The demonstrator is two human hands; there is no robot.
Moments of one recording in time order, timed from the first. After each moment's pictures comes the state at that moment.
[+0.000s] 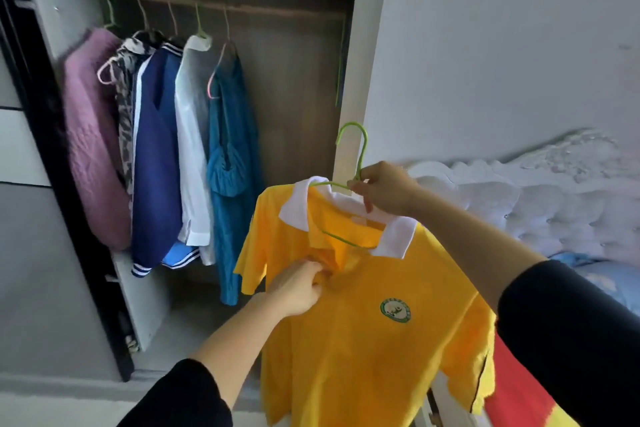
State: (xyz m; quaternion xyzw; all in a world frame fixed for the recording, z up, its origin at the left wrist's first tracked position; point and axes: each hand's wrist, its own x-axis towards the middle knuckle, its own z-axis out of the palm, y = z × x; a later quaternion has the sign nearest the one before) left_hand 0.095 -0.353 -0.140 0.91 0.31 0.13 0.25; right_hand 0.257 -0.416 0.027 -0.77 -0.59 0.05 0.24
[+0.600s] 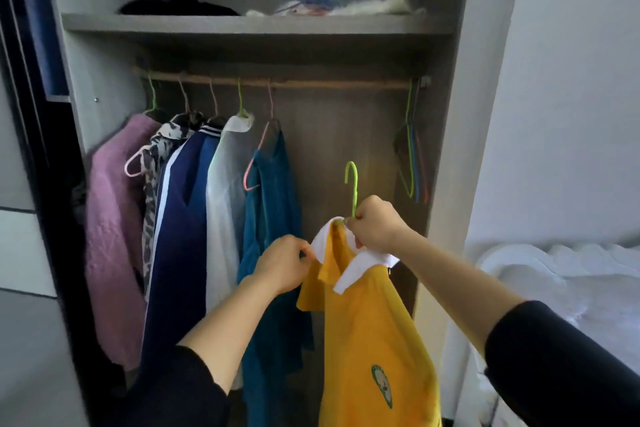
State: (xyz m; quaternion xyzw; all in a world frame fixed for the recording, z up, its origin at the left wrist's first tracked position) left_hand 0.103 -0.078 -0.002 0.84 0.45 0.27 0.17; right_hand 0.261 -0.142 0.068 -0.75 -0.58 0.07 0.32
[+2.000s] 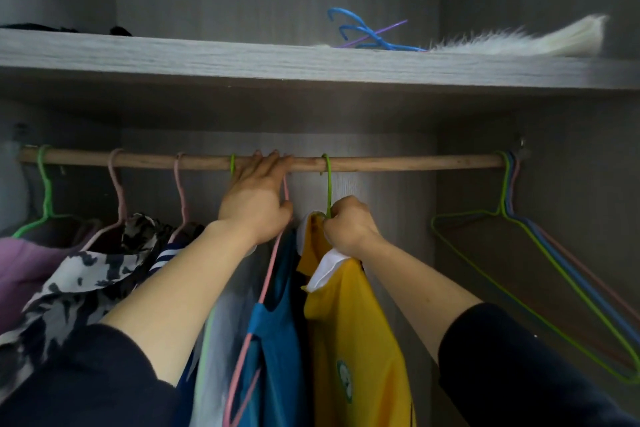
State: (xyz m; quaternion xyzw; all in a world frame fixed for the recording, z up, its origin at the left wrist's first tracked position) left_hand 0.101 0.293 0.213 0.86 0.29 0.41 -0.13; right_hand 0.247 0.212 0.188 -0.76 -0.49 -0.04 0.42
